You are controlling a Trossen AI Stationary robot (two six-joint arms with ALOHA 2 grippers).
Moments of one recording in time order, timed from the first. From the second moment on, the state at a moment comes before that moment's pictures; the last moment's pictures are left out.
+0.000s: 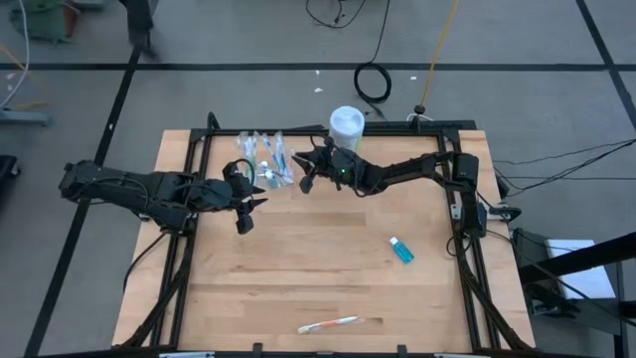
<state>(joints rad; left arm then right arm) -0.14 0.94 0.87 -0.59 -0.42 -0.21 -0.26 2.02 1.15 0.79 0.18 0.01</state>
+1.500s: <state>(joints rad) -0.14 0.94 0.87 -0.62 -0.42 -0.25 0.45 1.82 0.94 0.16 -0.19 0.27</state>
